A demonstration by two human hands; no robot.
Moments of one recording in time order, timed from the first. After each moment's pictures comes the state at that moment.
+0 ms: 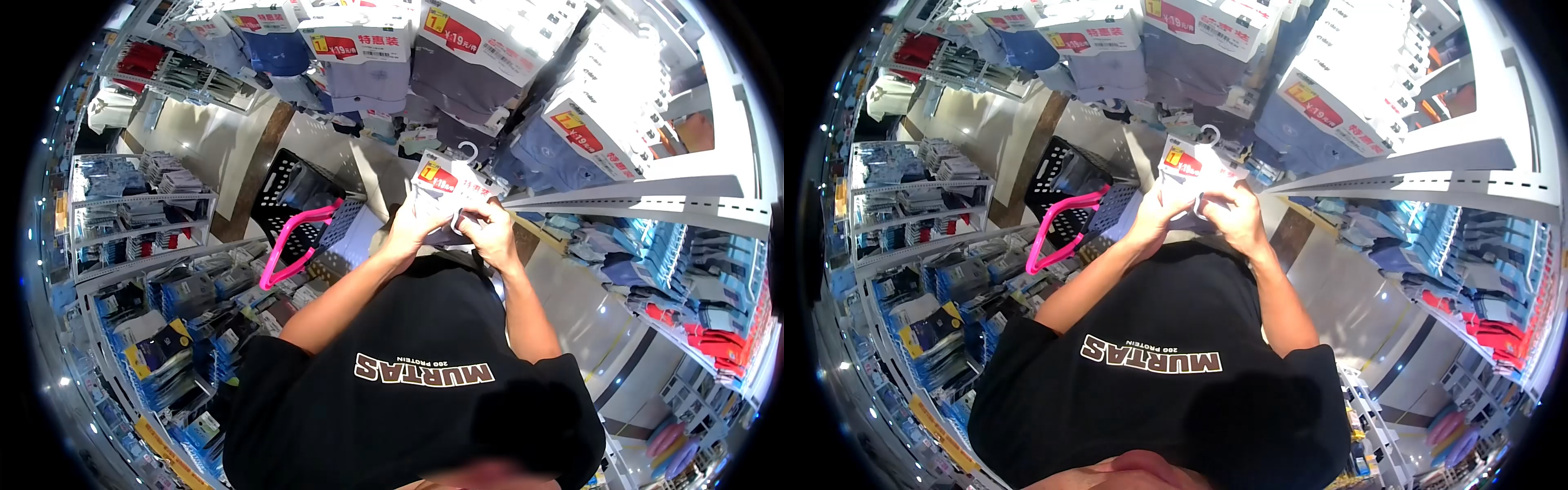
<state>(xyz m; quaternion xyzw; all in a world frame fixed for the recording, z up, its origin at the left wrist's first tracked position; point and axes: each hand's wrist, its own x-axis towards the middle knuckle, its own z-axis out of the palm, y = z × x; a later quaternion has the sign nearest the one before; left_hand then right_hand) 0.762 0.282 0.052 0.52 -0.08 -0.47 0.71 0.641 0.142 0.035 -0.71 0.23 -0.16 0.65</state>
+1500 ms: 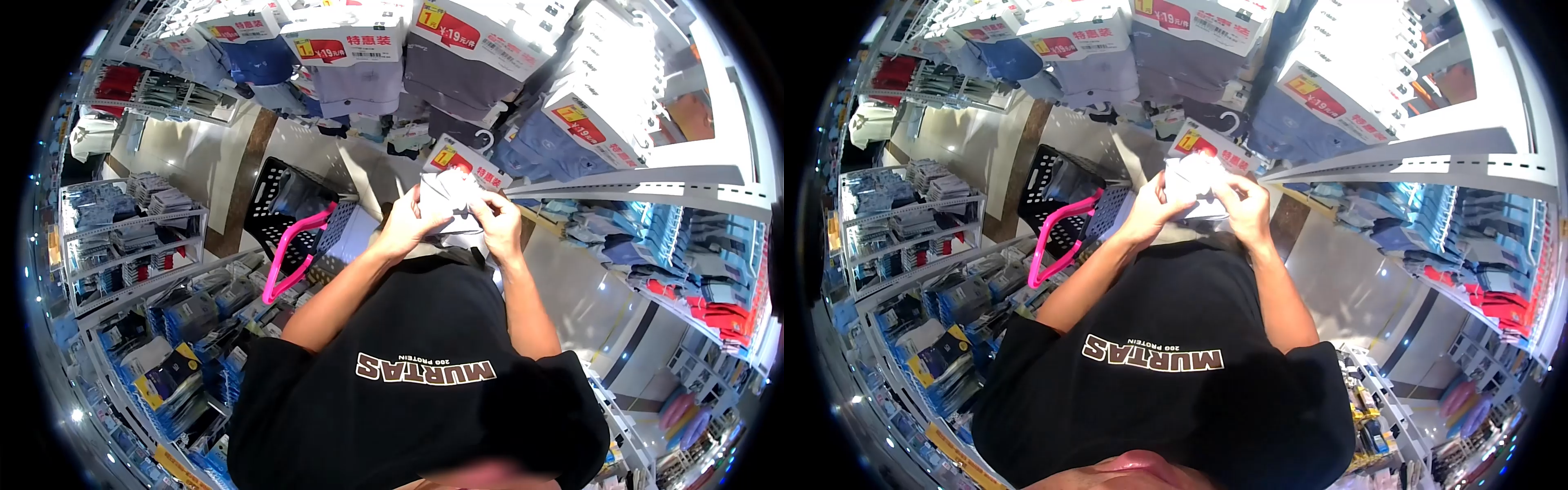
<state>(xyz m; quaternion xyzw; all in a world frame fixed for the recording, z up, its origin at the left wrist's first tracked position) 0.783 0.281 0.050 0.52 -0.16 -0.49 0.68 0.648 0.148 0.030 -0.61 0.32 -0.23 0.69</state>
